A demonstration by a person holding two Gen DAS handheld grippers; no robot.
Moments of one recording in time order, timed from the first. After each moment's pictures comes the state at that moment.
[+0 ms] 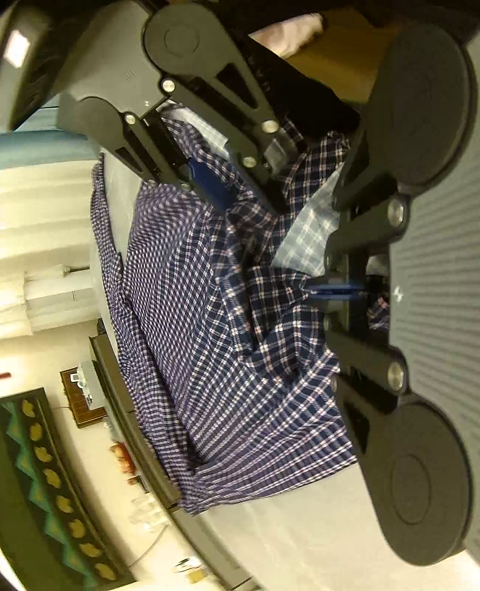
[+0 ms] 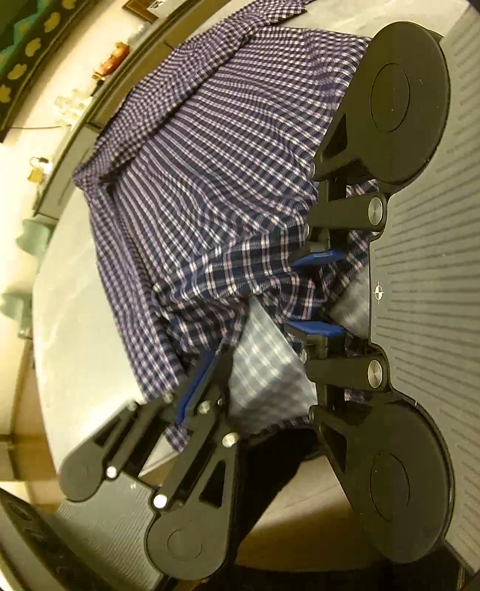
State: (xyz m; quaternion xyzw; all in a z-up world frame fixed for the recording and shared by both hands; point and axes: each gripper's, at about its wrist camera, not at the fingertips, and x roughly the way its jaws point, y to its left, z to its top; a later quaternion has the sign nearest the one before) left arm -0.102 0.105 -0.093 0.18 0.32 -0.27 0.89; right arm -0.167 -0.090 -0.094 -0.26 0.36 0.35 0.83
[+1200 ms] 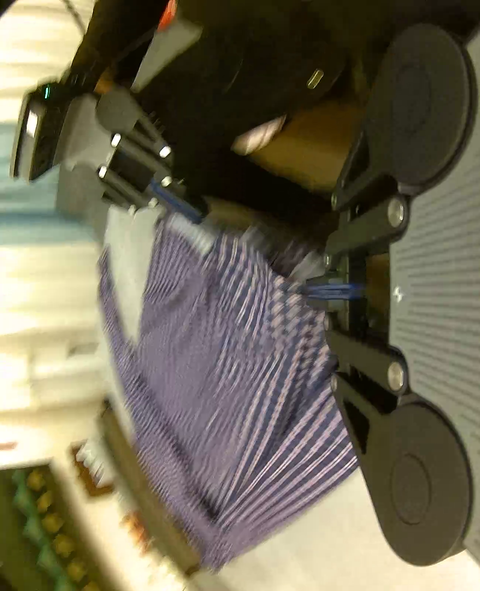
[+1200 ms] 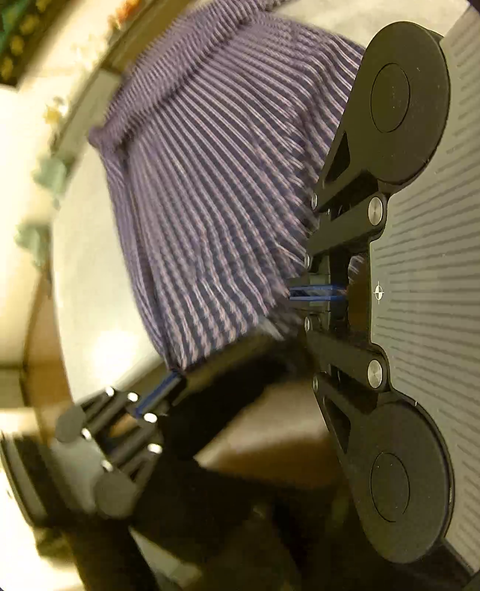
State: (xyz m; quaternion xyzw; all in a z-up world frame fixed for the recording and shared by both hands) left arm -0.157 0.115 -0.057 0.20 0.34 -0.41 0.82; right arm -0.191 -0.184 -0.061 -0.25 0.36 0.47 0.76
